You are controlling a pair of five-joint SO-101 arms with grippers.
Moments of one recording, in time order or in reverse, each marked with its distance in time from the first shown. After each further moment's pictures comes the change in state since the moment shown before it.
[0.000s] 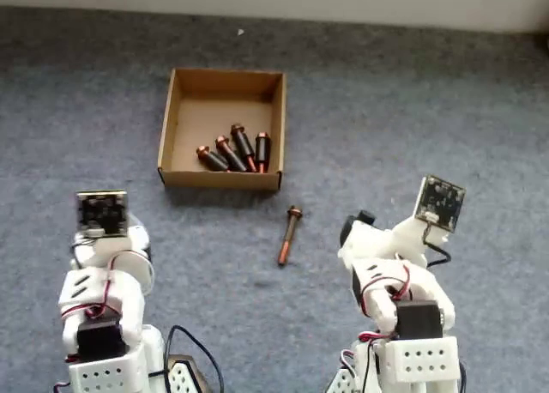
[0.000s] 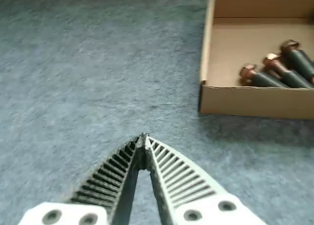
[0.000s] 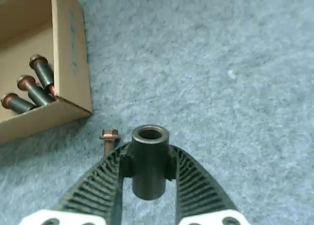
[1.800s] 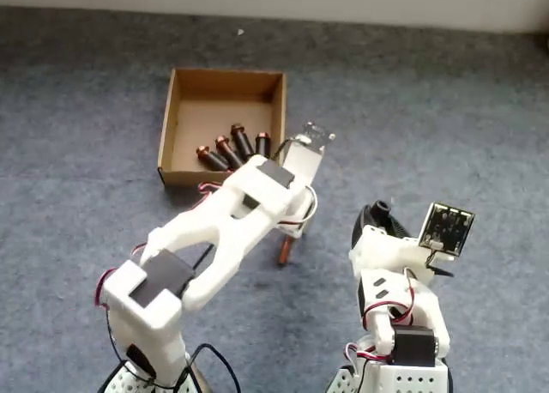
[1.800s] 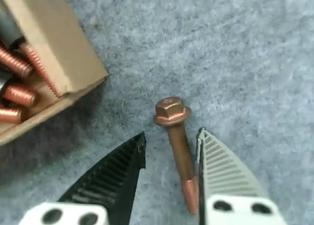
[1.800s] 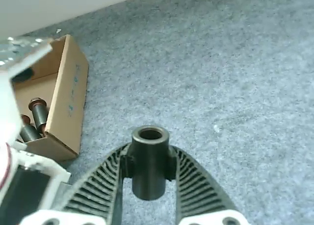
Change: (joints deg) left arm 47.2 120.1 -72.4 -0.5 14.8; right arm 5.3 -22.6 15.6 -8.1 8.4
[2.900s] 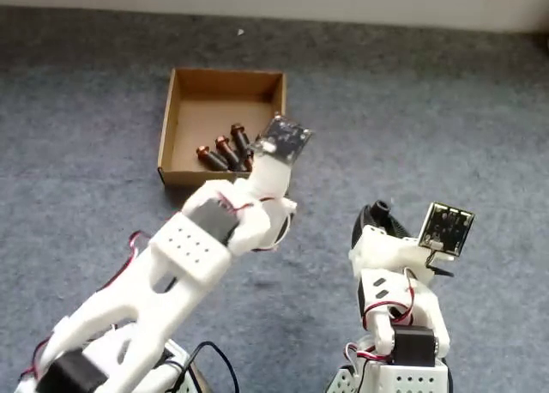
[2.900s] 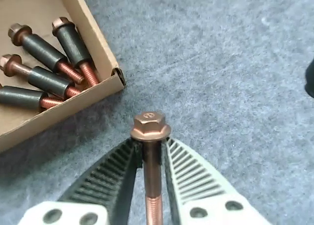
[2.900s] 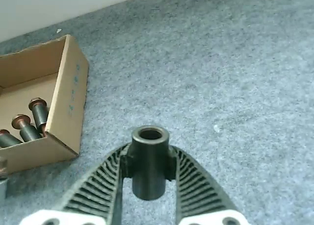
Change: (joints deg) left arm 0.1 -43.7 25.9 -6.6 0.1; right arm -0.1 0.0 0.0 0.0 0.0
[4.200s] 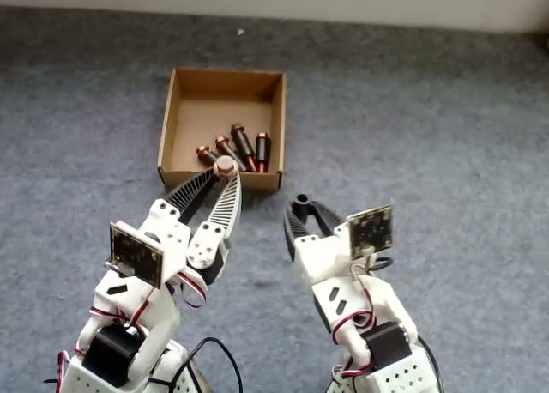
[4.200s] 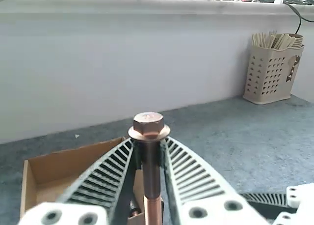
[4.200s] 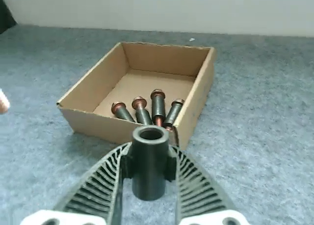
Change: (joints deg) left arm -7.6 -75.9 36.0 -15.8 -5.2; right arm -26.8 0.2 6.9 -19.6 9.1
